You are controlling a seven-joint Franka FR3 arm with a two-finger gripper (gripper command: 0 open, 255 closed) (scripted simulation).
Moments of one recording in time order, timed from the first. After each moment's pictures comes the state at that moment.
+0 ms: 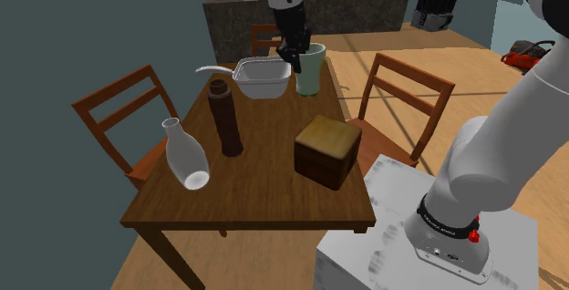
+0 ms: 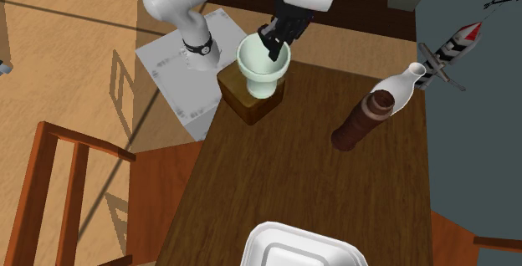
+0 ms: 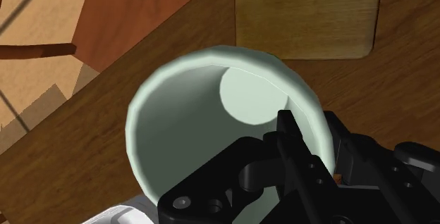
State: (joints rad) arm 0.06 -0.20 0.09 -1.83 -0.14 1.53 0.09
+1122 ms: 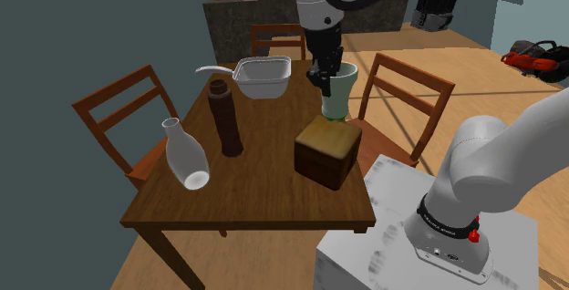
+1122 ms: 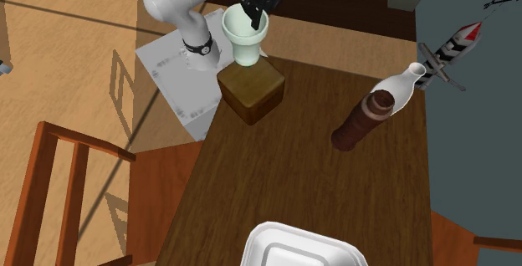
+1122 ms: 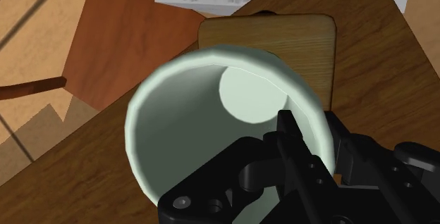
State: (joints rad) arm 0.11 -0.54 0.14 -2.18 -0.08 1.54 0.18
